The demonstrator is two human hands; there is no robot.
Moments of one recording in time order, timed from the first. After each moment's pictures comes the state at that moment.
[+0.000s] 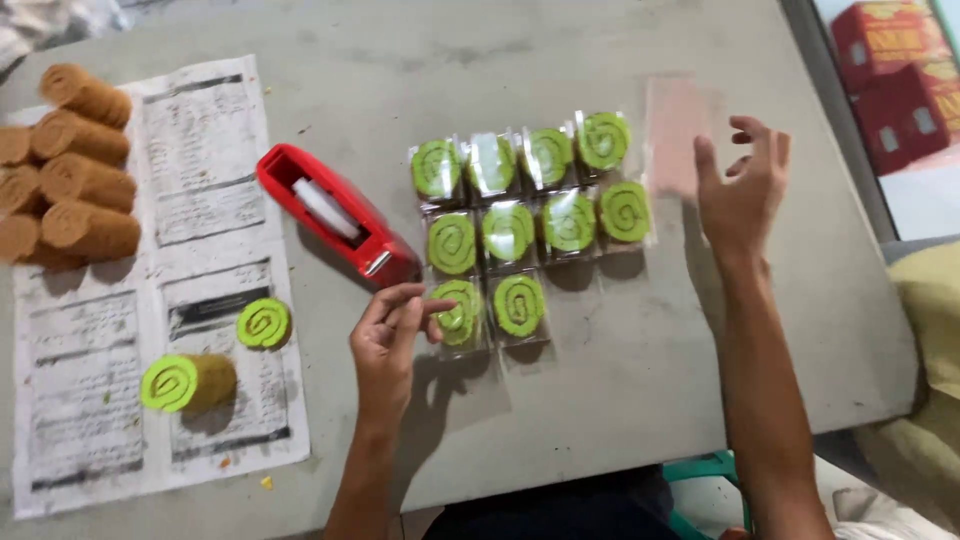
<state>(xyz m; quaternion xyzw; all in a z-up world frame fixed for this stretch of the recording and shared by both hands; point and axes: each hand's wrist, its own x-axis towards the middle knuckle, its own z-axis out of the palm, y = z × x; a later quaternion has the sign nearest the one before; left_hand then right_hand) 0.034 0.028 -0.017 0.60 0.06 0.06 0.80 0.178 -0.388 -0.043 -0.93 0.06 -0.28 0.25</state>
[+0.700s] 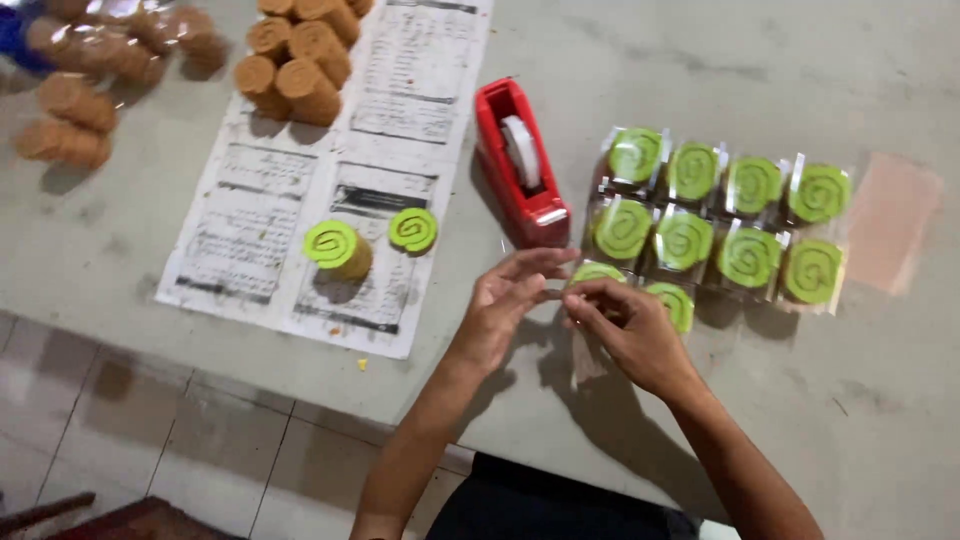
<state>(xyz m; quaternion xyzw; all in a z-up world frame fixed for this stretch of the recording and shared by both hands) 0.008 0.055 -0.011 0.42 0.07 0.08 0.90 0.053 -0.123 0.037 -0.75 -0.14 0.20 0.62</state>
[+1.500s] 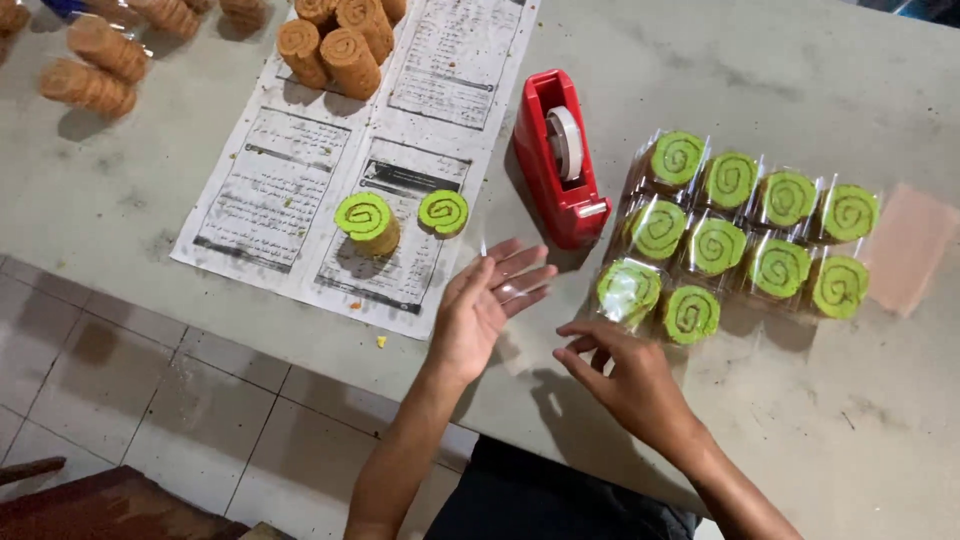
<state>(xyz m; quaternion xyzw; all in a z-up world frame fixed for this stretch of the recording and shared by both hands) -0.037 0.107 -0.015 0.28 0.08 0.06 0.95 -0.001 -0.110 0.033 -0.86 -0.19 0.19 0.44</state>
